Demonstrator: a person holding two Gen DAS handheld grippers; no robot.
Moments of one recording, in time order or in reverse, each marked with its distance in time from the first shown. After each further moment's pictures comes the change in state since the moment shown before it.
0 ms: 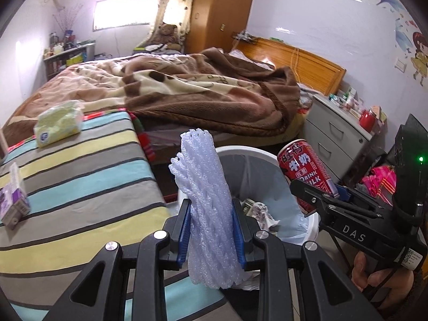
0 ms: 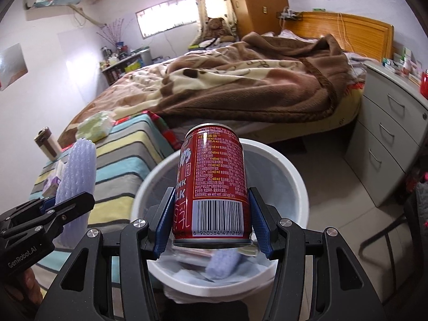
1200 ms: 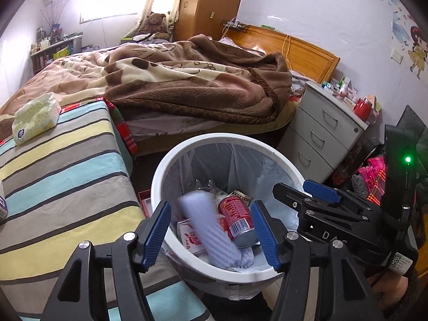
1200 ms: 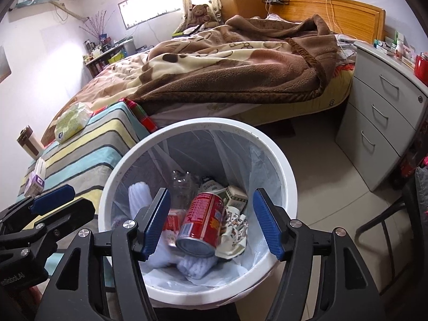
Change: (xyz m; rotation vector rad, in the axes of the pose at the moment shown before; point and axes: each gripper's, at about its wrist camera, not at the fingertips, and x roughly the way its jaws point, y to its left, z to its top) left arm 0.035 -0.013 0.001 0.012 0.052 -0.043; right arm 0.014 -0.018 -0.006 0.040 0.064 -0.042
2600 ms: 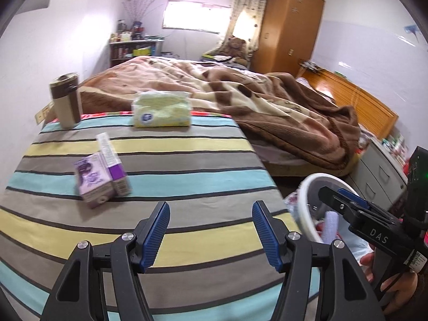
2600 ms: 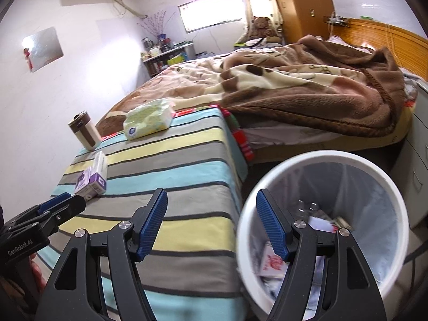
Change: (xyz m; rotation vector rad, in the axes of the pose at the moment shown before) left arm -0.109 0.178 -0.036 -0.258 -0.157 0.284; right arm 0.013 0.129 0.008 -0.169 -0.061 0.253
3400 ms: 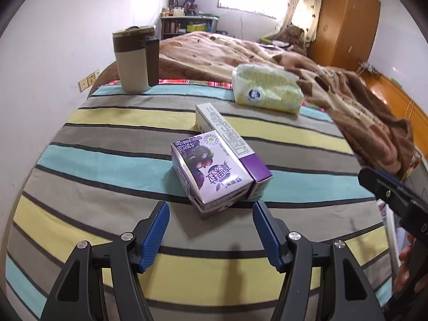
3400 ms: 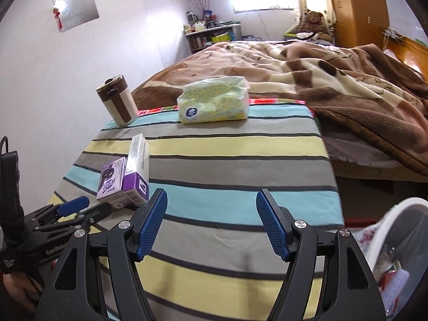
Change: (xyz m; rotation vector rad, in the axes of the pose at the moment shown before) left arm 0.055 0.137 0.005 -0.126 0.126 0.222; right arm 0.080 0.100 0.021 -0.164 0.110 0.135
